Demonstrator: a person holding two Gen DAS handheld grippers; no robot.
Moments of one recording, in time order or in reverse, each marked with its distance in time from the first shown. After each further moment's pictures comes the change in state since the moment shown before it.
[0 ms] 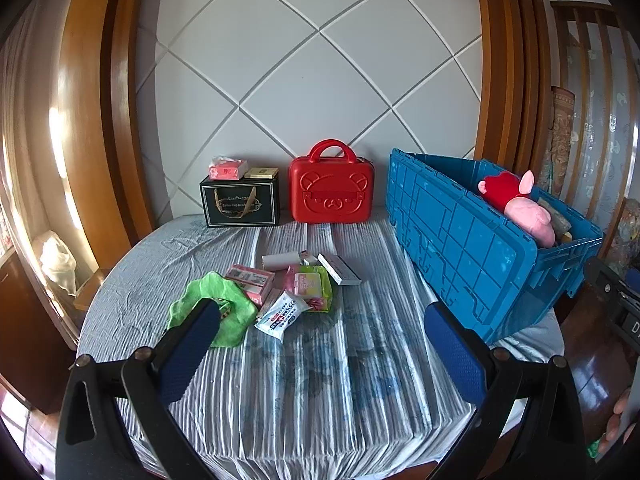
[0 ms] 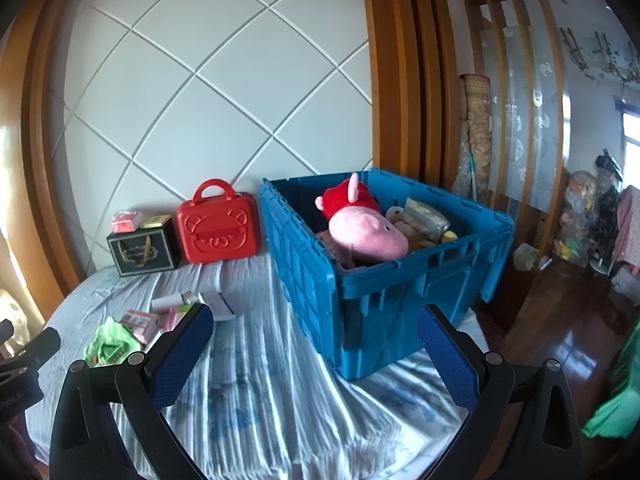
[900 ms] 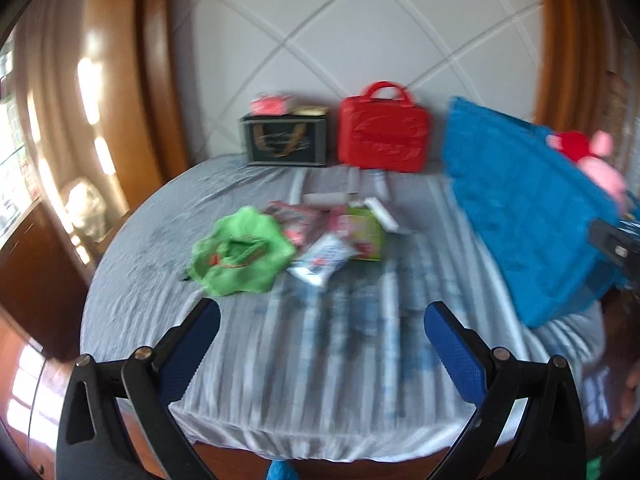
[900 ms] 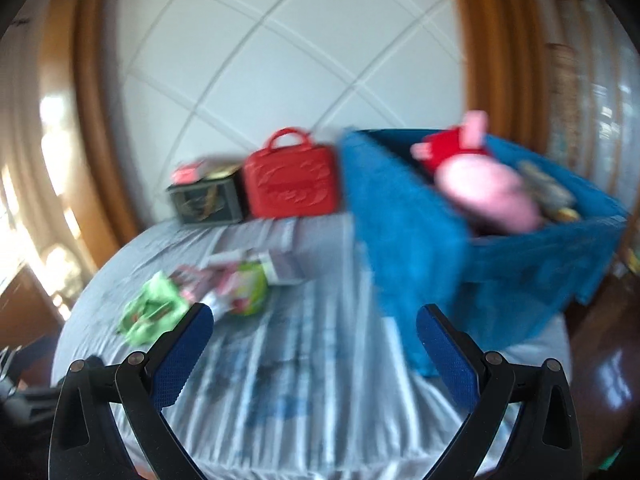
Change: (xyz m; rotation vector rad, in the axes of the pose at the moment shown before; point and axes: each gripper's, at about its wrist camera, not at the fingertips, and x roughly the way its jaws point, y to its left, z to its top) left arm 0.075 0.050 -0.055 -0.115 0.168 0.200; right arm 0.100 0.057 -0.026 -0.138 0.130 0.336
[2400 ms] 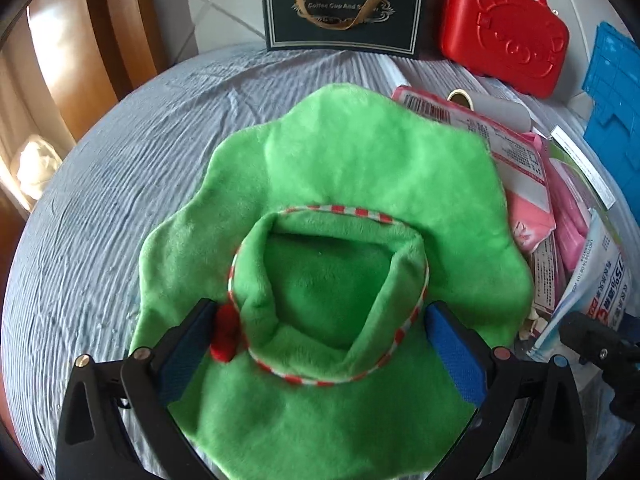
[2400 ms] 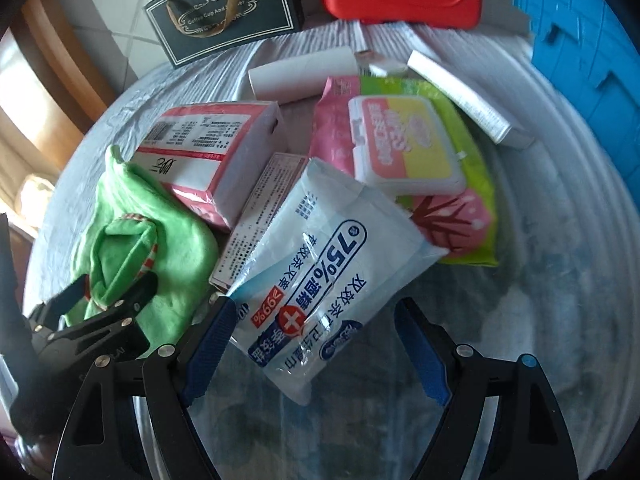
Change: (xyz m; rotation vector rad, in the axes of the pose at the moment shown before) left arm 0.397 0.143 0.012 0.019 0.283 0.001; right arm 0.384 0.174 -0.079 0.117 0.577 0.075
